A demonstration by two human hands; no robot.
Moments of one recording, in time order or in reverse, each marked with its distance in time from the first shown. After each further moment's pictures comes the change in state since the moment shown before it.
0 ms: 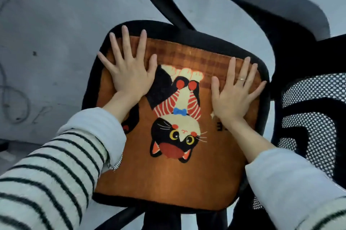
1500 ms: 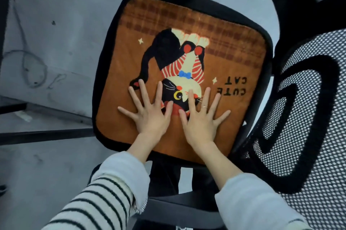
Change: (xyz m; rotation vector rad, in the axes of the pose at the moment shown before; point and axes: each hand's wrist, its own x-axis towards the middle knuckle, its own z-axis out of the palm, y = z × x) left_hand -0.209 0.019 0.016 -0.142 -0.405 -0.246; right_hand -0.172 -0.011 0.002 0.026 -0.426 -0.181
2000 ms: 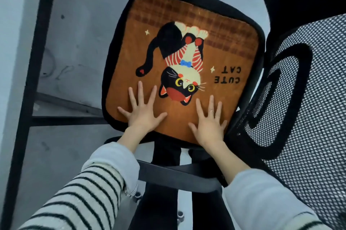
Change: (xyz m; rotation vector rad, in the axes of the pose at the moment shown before) left_hand -0.034 -0.043 -0.018 0.020 -0.298 0.062; right_hand -0.050 0.038 -0.019 0.007 -0.329 -0.032
